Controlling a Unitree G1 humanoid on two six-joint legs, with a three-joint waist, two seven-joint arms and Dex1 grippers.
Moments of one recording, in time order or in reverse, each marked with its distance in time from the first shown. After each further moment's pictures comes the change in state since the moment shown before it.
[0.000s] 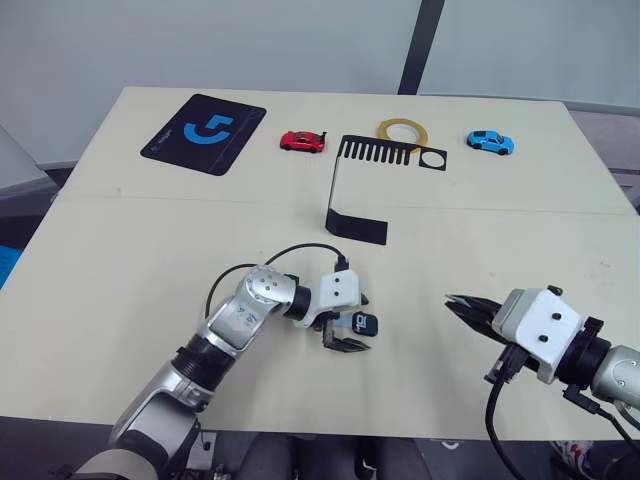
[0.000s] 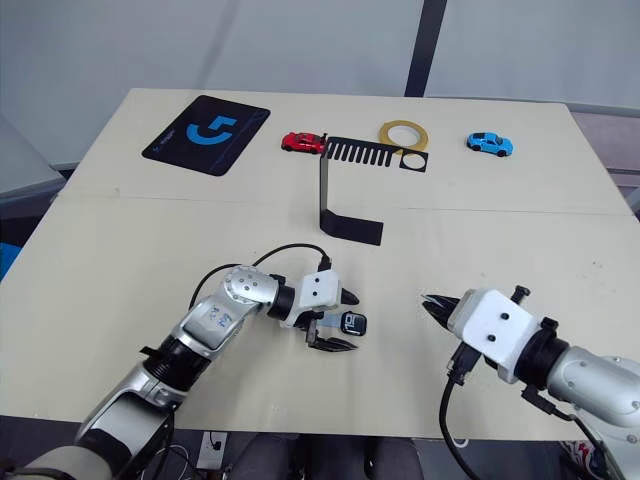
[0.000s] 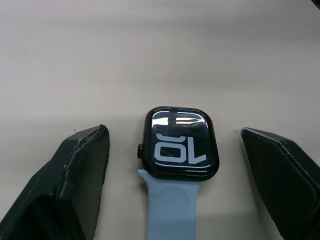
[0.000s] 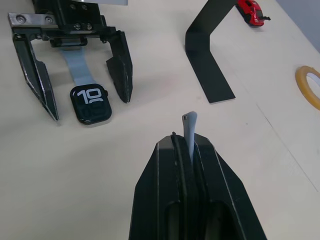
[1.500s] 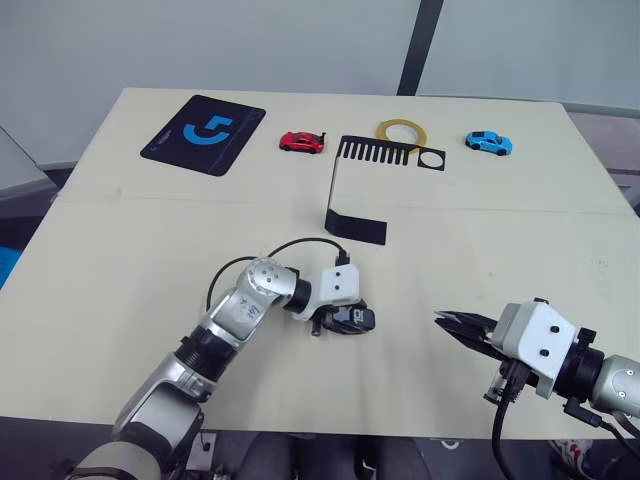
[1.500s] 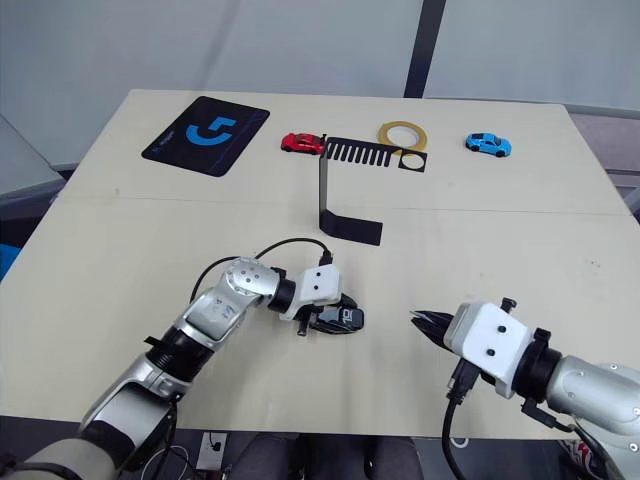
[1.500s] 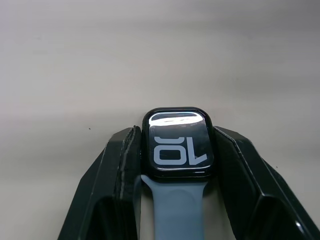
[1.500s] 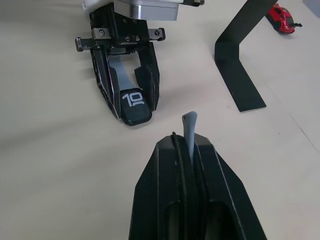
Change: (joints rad) left arm -0.075 -0.001 0.022 0.071 0.007 0.022 -0.051; right arm 0.012 -0.004 -0.009 -0.005 0.066 -0.033 0.047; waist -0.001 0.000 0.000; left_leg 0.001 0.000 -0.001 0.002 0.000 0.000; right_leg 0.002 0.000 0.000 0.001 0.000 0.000
